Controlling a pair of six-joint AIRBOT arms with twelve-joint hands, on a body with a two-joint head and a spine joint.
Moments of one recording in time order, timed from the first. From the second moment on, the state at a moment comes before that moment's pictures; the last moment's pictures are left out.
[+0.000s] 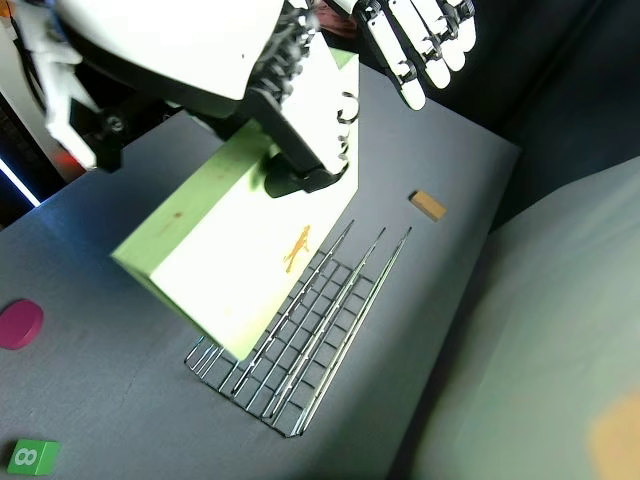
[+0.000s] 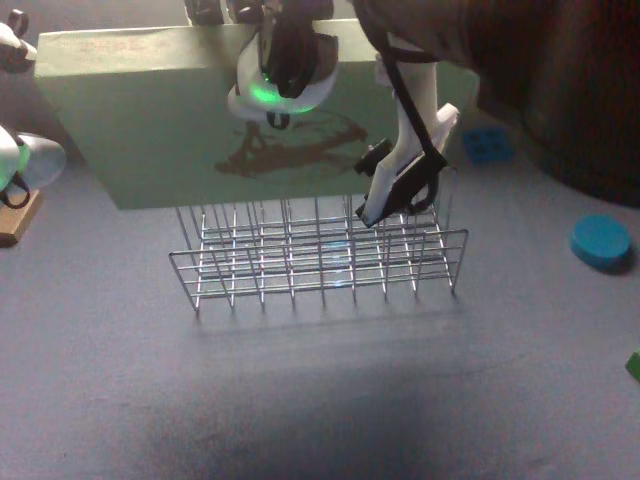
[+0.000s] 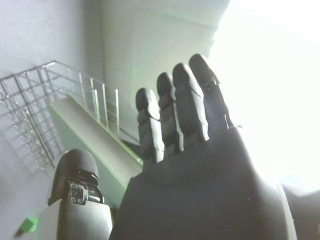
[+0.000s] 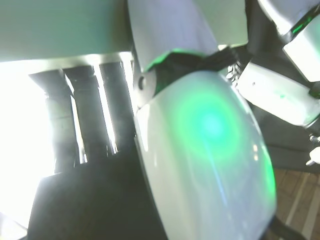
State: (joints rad) left arm -0.05 -0.51 0.52 1.20 0.79 0.35; right arm 0.04 -1.39 0.81 1.89 0.83 -2.80
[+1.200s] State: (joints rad) left arm -0.06 -0.51 0.53 1.16 0.80 0.37; right arm -0.11 -1.45 0.97 1.90 0.75 -2.80
